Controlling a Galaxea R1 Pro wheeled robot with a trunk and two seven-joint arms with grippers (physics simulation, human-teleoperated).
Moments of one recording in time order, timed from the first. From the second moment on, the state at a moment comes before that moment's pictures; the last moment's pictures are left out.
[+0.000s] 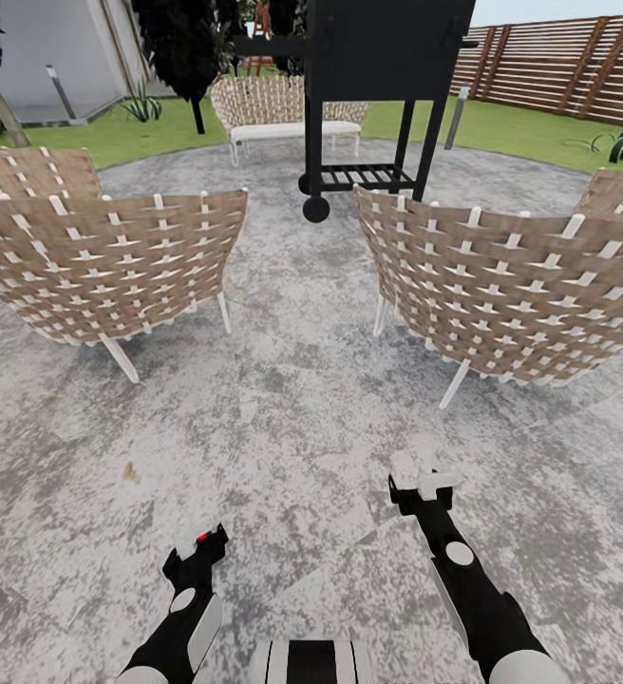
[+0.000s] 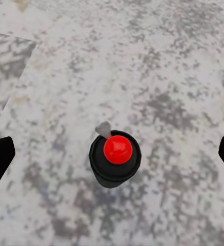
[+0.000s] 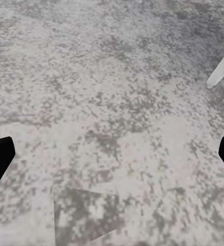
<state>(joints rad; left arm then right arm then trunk) -0.50 -0.17 0.25 -0.51 0.10 -0.31 0.28 -0.48 0.03 -0.03 -0.82 0.19 -0.16 -0.03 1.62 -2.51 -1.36</state>
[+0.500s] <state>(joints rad) -0.50 -0.17 0.25 -0.51 0.10 -0.31 0.28 -0.48 0.03 -0.03 -0.83 0.19 -0.16 -0.03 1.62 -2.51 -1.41</state>
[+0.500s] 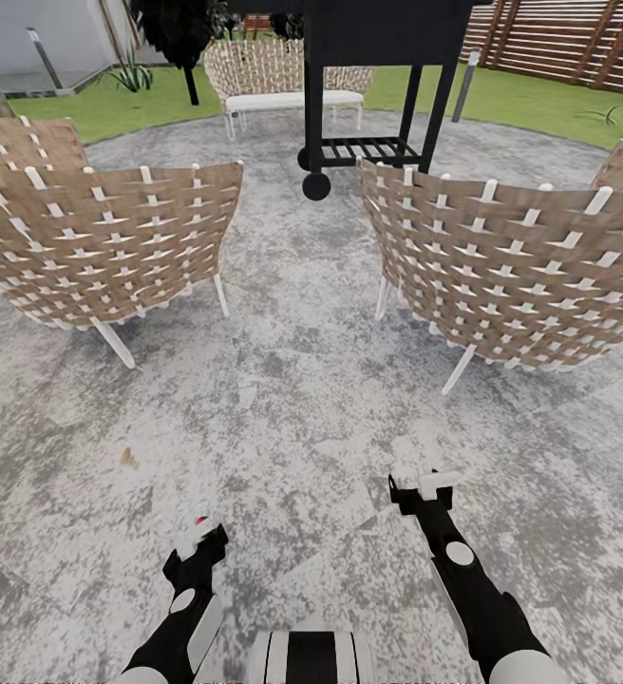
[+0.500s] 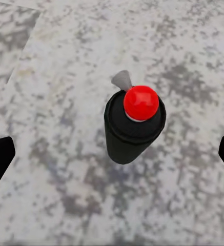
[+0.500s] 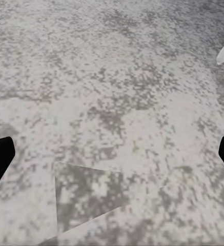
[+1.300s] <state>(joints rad) -0.49 -0.17 0.25 -0.50 0.10 -0.31 0.27 -0.48 0.06 -0.03 -0.82 0.19 -0.16 -0.03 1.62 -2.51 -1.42</state>
